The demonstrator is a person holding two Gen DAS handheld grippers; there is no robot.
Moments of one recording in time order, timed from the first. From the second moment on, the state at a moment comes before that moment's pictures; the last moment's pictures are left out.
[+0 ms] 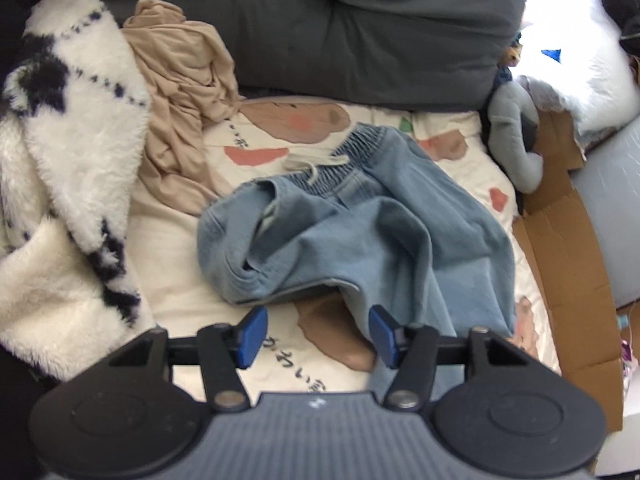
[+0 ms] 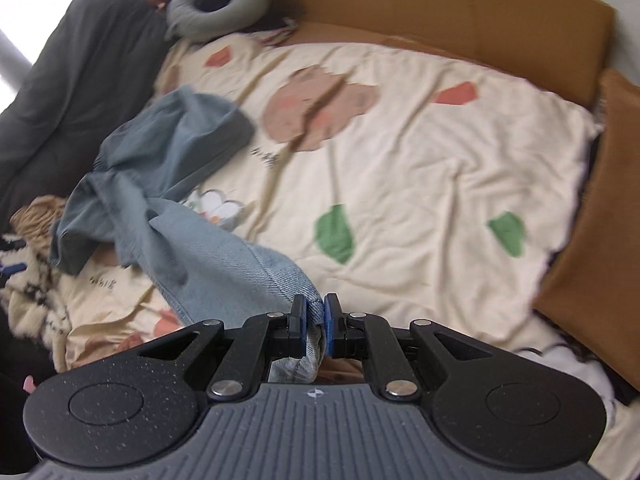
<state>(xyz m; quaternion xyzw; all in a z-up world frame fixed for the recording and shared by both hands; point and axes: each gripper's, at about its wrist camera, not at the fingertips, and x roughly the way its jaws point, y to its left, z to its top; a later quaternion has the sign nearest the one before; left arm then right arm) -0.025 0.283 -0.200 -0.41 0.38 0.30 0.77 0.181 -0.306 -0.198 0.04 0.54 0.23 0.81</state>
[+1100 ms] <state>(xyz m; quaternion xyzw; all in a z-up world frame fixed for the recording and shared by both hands) -0.050 0.336 -0.274 -0.47 0.34 0.34 0.74 0.123 -0.463 -0.097 0.06 0.55 0.06 0.83</state>
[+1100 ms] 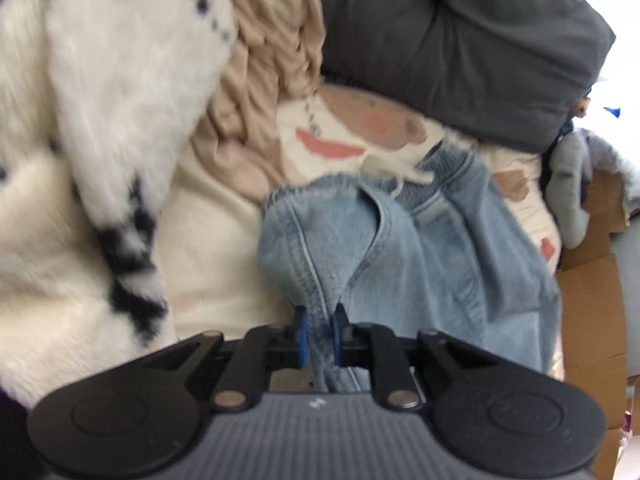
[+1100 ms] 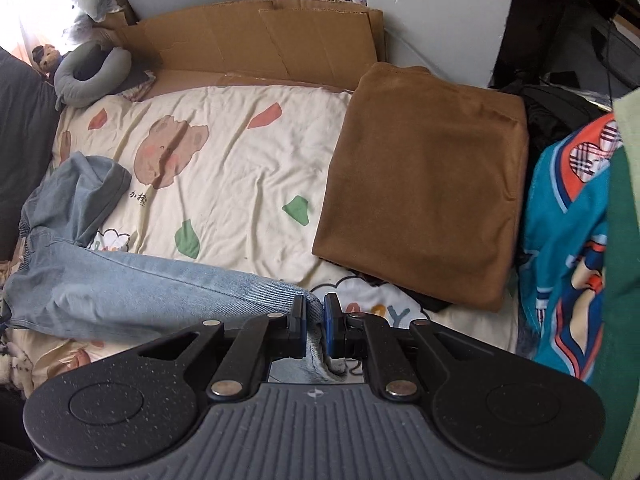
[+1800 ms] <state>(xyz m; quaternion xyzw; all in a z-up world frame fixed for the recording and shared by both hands) -0.041 0.313 -0.253 -0.39 0.45 0.26 0.76 0.117 -0.468 -0.167 0.03 0.59 0.00 0.81</state>
